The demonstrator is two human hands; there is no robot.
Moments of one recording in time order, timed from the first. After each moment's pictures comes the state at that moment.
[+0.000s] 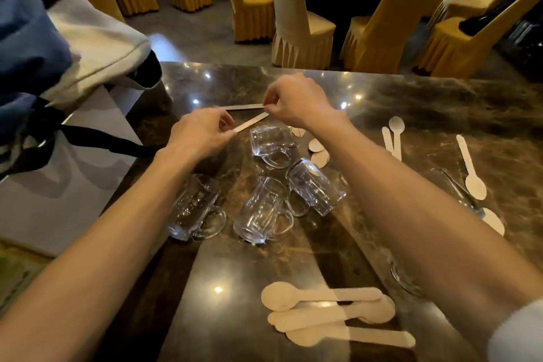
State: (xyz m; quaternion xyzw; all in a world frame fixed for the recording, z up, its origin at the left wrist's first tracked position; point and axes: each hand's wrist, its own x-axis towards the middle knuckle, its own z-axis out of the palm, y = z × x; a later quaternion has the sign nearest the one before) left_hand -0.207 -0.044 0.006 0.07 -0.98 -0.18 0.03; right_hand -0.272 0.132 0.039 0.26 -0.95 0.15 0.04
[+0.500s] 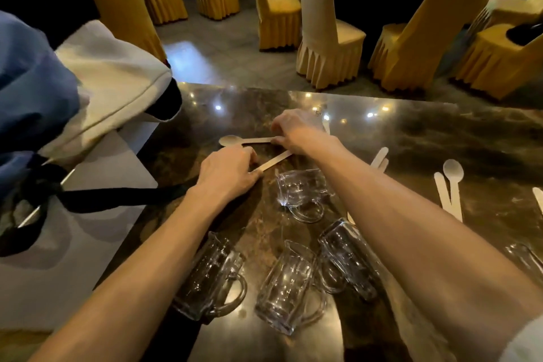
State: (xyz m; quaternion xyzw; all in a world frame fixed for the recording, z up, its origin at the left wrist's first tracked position) left_hand -0.257 -0.052 -0.017 0.06 -0.99 -0.08 -0.02; right_hand -0.361 0.073 0.001 0.26 -0.96 0.08 -0.08
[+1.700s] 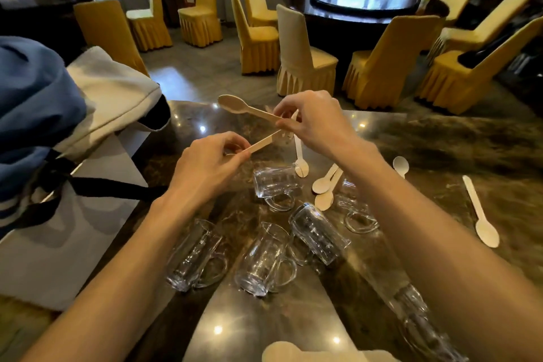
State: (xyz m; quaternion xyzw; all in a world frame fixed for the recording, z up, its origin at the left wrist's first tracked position) left_hand -0.197 -0.029 0.045 0.03 -0.94 -0.30 0.13; right_hand -0.282 0.144 0.079 0.27 -0.92 0.26 0.11
